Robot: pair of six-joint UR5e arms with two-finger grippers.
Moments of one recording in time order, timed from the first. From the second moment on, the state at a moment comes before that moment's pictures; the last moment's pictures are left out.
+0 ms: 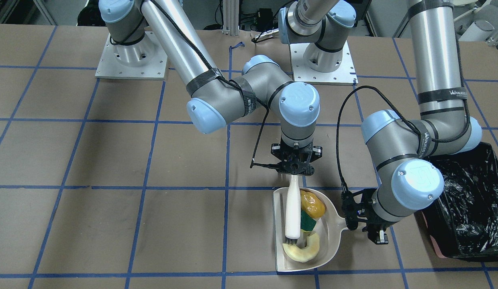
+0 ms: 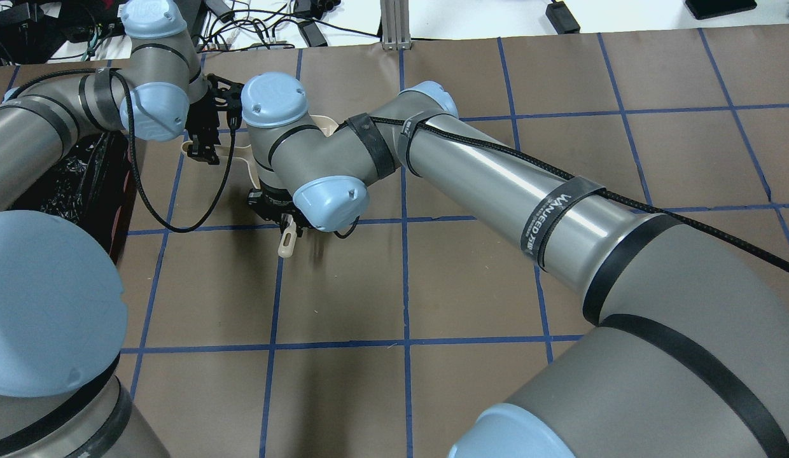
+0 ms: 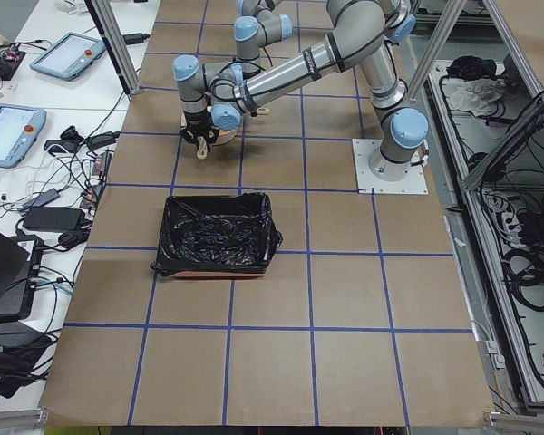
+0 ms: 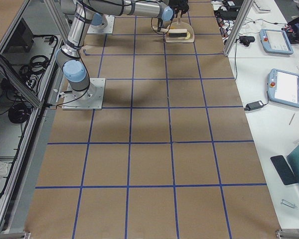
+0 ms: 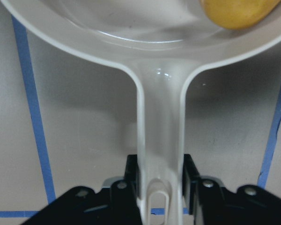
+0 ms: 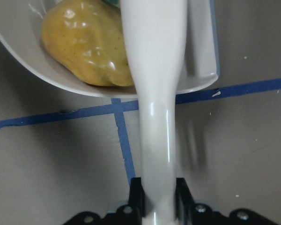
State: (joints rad) left arm -1.44 -2.14 -1.49 -1.09 1.71 1.69; right arm 2.17 -0.90 1.31 -2.03 -1.36 0.79
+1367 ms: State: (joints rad) left arm -1.44 -2.14 -1.49 -1.09 1.71 1.69; right arm 2.14 -0.98 1.27 -2.03 -1.14 1.19
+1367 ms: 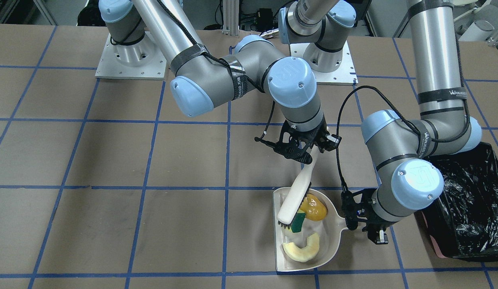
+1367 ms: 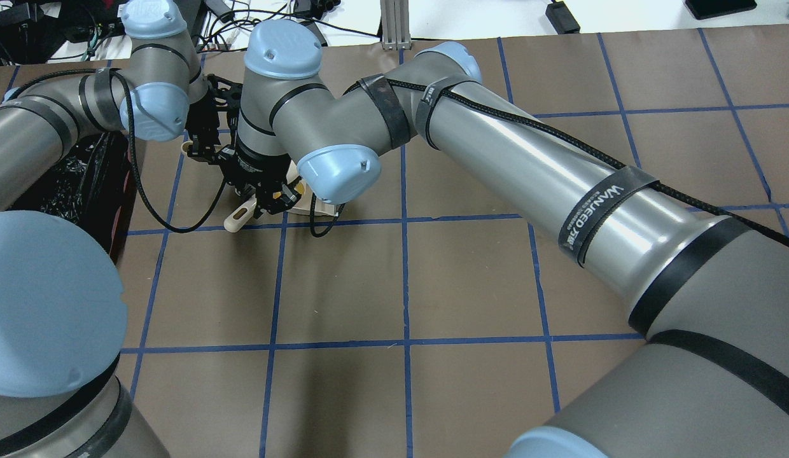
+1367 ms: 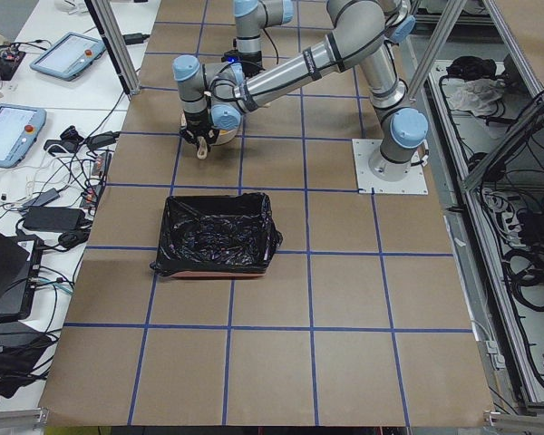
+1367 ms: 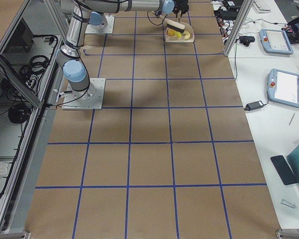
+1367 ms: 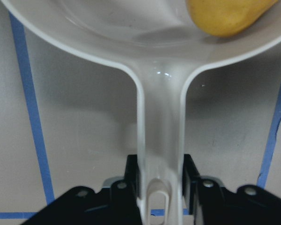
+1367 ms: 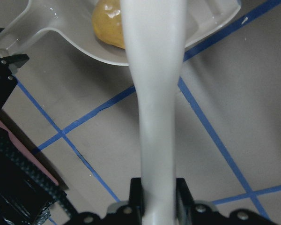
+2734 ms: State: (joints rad) left arm -1.38 -2.12 -1.49 -1.10 1.61 1.71; right arm 1.88 -1.13 1.25 -1.53 -1.34 0.80
